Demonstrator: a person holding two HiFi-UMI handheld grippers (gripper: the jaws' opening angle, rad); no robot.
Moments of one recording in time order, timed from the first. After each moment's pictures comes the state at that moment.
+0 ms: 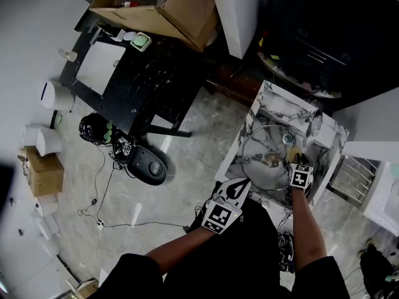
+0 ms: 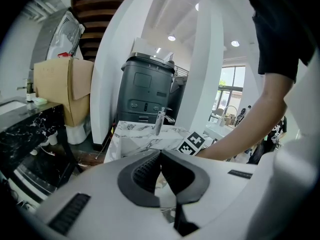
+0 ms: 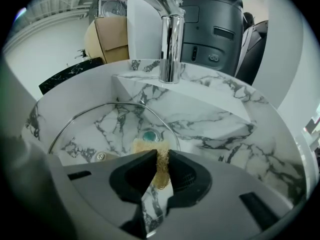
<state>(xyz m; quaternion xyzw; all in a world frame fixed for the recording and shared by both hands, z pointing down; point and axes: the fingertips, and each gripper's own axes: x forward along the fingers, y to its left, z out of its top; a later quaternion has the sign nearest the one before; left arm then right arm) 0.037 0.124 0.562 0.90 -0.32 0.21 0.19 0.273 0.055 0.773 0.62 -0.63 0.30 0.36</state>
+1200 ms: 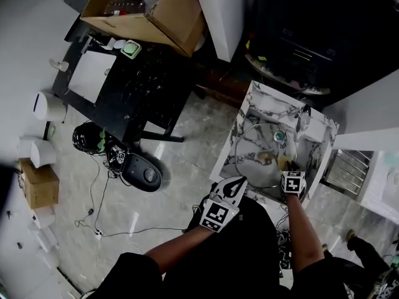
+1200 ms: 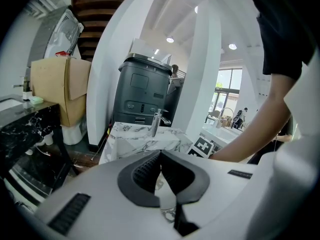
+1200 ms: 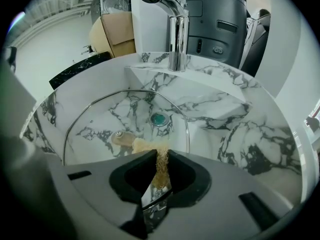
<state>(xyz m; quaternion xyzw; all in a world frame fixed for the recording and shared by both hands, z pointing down) 0.045 0.127 0.557 0.91 -0.31 0.19 0.19 0.258 0.109 0.771 0.58 -0.63 0.34 0.38</state>
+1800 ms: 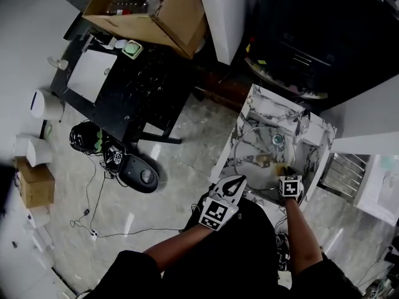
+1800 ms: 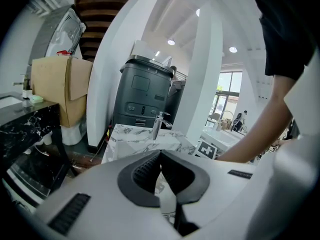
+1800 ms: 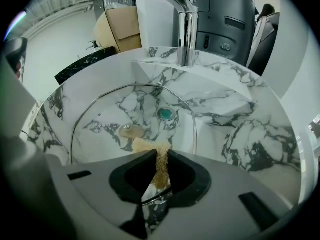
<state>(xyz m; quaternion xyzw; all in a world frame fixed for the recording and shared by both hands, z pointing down) 0.042 0.117 0.554 0.91 -0.31 0.18 0.19 0.246 0.122 0.774 0.55 -0.64 0.35 0.40</state>
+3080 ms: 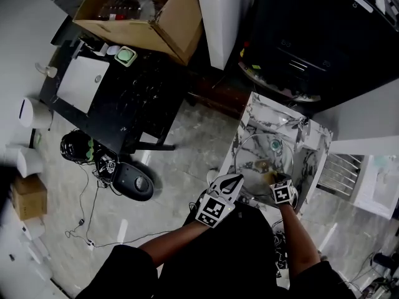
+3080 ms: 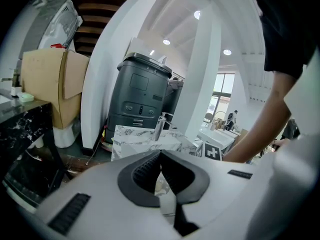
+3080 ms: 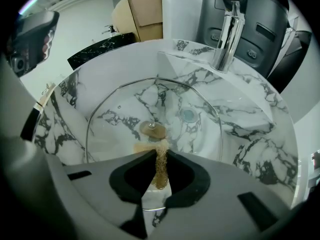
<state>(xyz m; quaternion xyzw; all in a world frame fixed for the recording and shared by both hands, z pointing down) 0.019 0.079 0.558 0.93 -0.26 0.18 0.19 0.193 0.128 0.771 0.48 -0.66 0.33 0.47</state>
